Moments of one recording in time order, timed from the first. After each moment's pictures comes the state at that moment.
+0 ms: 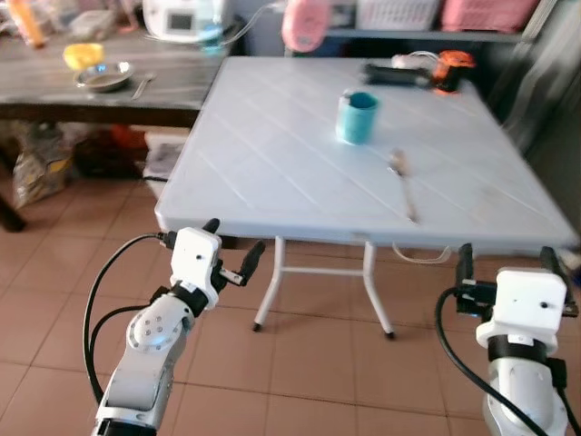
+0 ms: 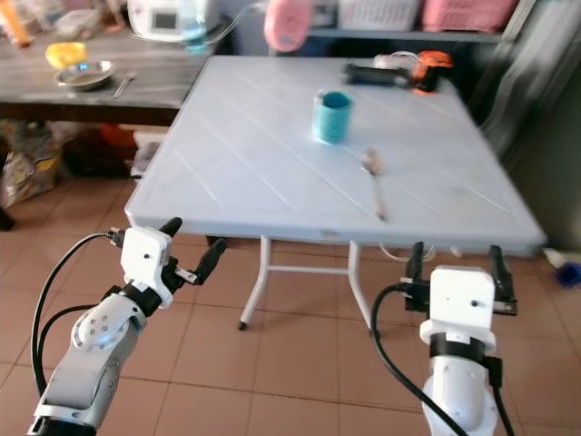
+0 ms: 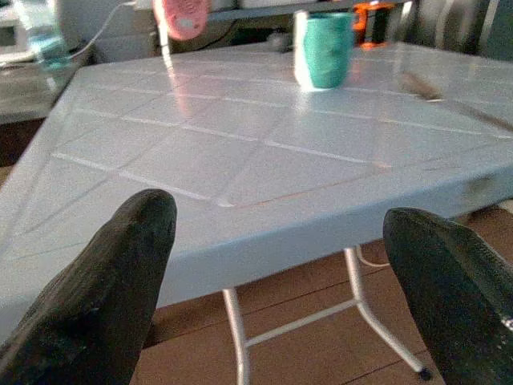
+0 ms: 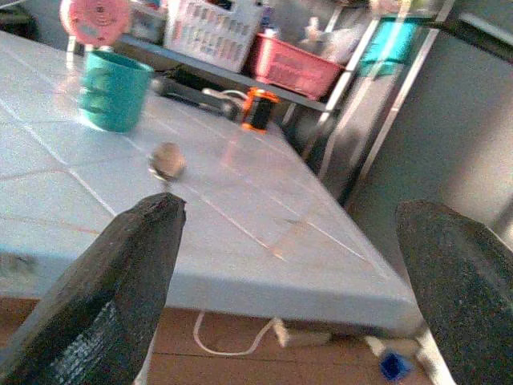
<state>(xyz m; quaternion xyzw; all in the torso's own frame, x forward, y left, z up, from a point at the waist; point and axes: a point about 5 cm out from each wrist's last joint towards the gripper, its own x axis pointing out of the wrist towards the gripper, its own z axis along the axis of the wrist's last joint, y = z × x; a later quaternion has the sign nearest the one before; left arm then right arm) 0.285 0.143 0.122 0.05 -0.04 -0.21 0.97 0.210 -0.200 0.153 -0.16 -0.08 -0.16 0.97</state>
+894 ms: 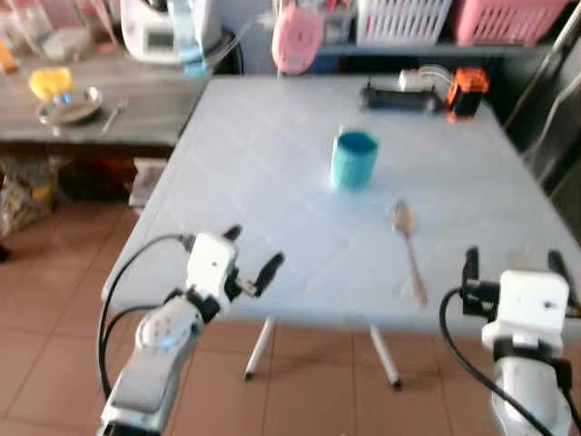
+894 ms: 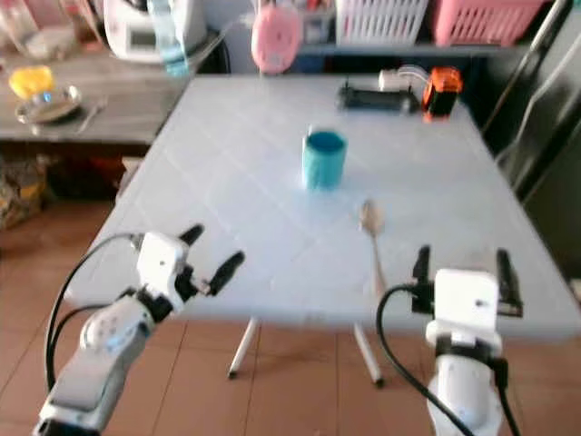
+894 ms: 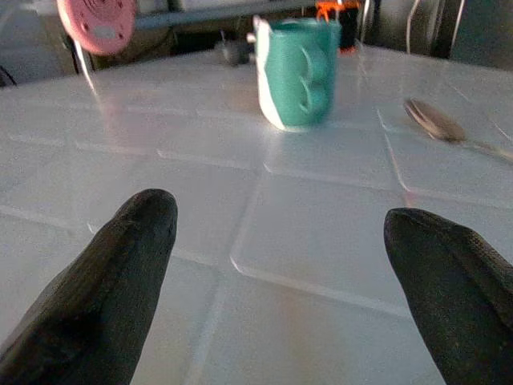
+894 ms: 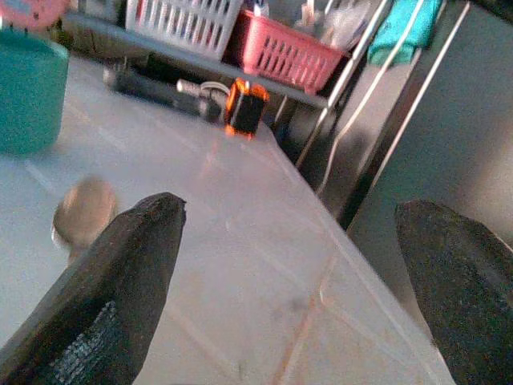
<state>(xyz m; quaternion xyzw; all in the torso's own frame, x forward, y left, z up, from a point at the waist) 0.278 0.127 0.121 0.05 -0.03 -0.29 0.95 0.209 -0.206 0.152 -0.17 -0.07 -0.17 0.97</state>
